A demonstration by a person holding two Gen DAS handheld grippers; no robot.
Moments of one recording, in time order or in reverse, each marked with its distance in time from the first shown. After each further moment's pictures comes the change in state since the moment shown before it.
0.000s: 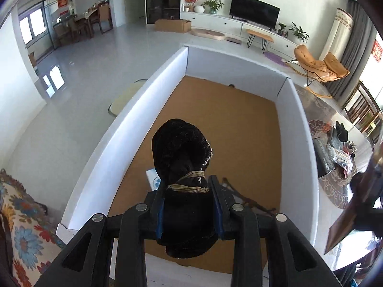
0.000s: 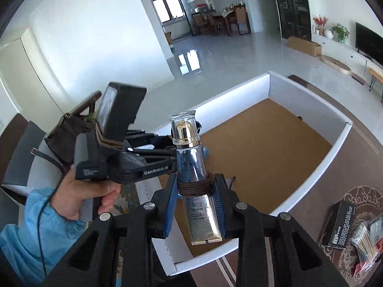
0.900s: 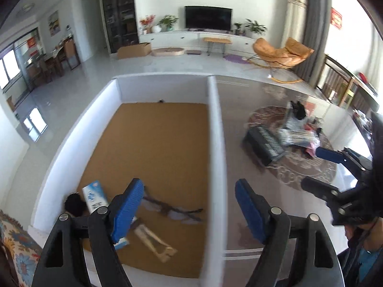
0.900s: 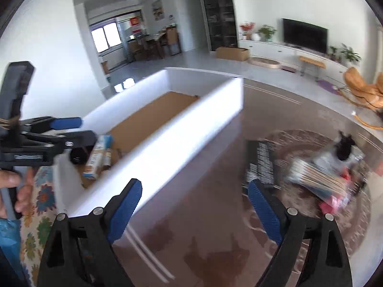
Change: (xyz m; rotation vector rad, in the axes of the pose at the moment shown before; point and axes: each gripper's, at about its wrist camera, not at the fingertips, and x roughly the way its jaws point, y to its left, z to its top) left arm -0.040 -0.159 -0.036 0.263 -0.147 -0.118; right arm -0.076 -0.139 -0.154 0.238 -0.191 -0.384
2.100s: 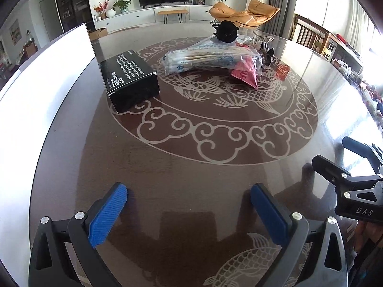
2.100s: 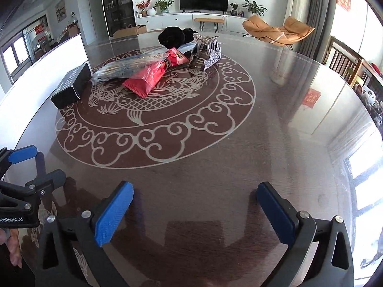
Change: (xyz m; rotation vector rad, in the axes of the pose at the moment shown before) left arm 0.127 -0.228 -0.069 0.113 0.156 -0.083; right arm -0.048 -0.181 -0.167 0.296 0.155 -0.430
